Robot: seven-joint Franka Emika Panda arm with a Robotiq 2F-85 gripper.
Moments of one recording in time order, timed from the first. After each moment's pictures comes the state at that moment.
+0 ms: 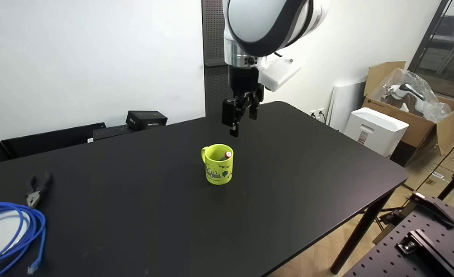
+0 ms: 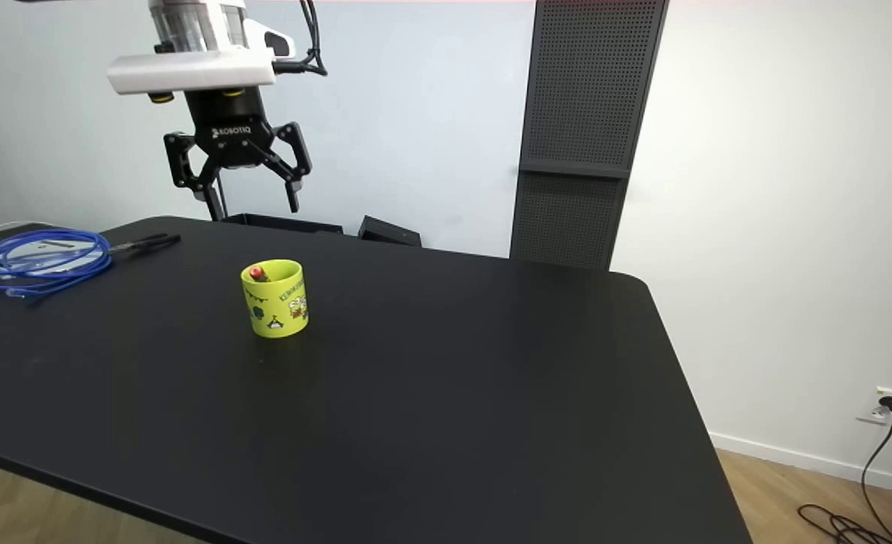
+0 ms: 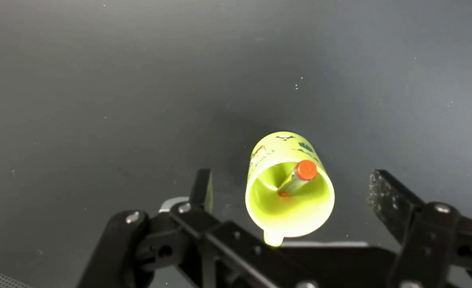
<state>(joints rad) 0.12 0.03 0.12 -2.35 -0.14 2.41 -0.08</state>
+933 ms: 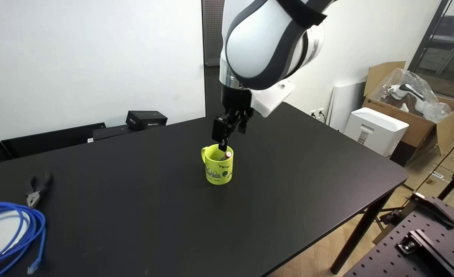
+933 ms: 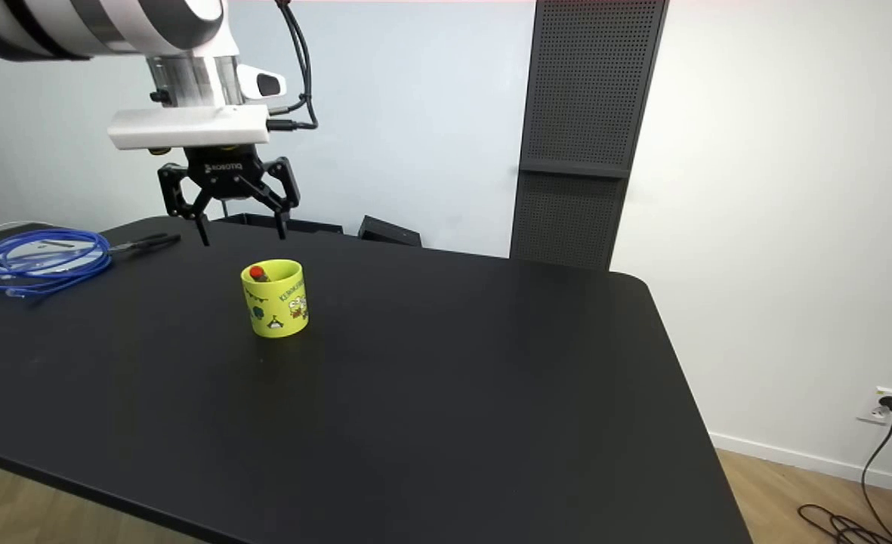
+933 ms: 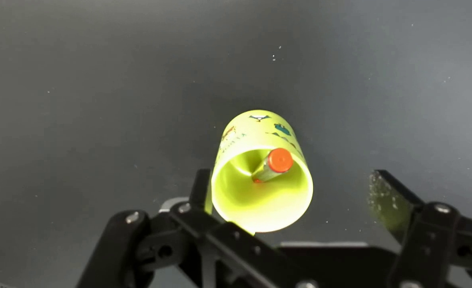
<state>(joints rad) 0.13 0.11 0.13 -2.41 -0.09 2.64 -0.10</state>
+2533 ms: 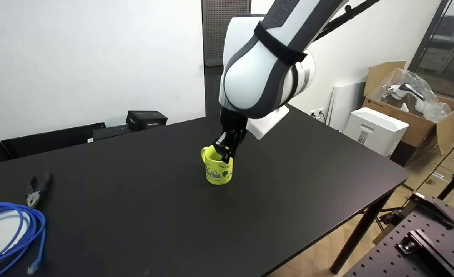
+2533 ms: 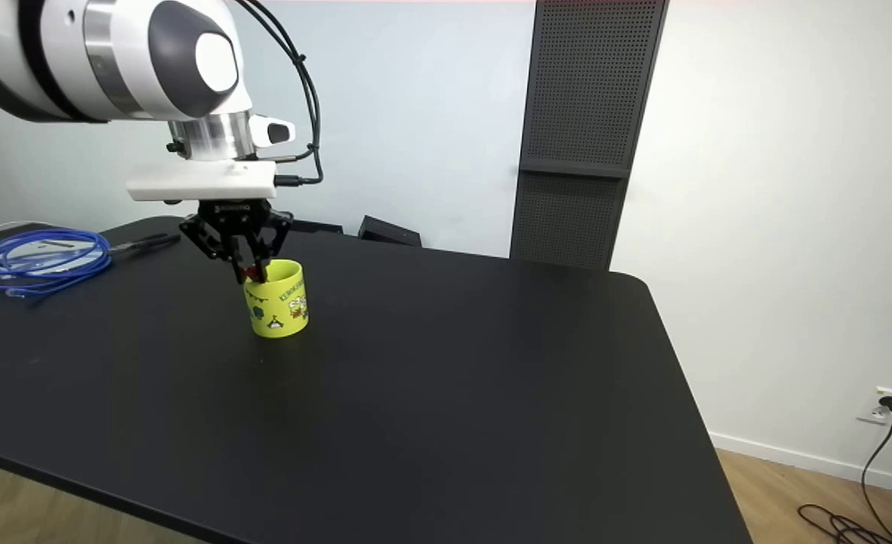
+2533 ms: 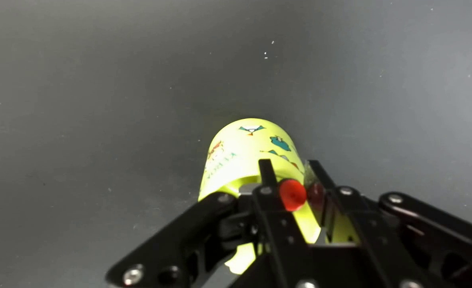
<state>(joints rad) 0.13 0.23 0.14 -2.41 -0.05 2.78 -0.10</state>
